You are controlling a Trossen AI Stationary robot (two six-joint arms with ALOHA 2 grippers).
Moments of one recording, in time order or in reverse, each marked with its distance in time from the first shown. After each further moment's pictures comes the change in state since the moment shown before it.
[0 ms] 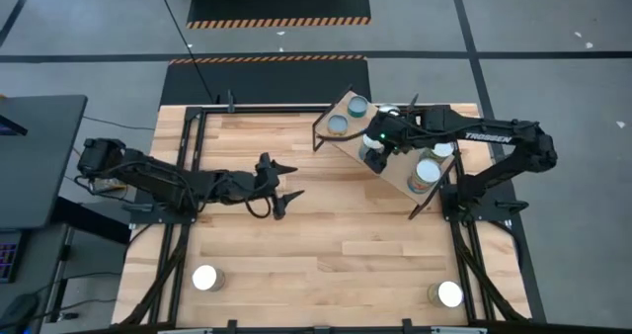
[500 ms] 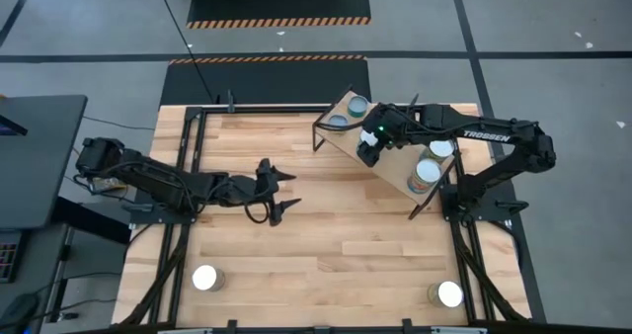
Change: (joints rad) left arm -0.026 -0.019 0.000 -0.098 0.042 -0.041; right arm -0.037 0.009 0.000 0.131 -0.011 -0.010
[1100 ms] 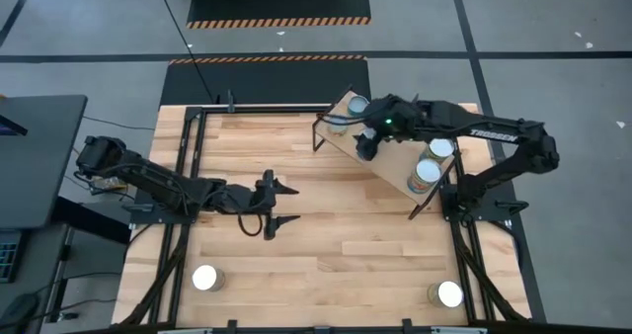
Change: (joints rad) left arm -0.094 0.000 0.000 0.056 0.066 0.037; right arm 0.001 -0.030 0.036 0.121 0.056 -0.159
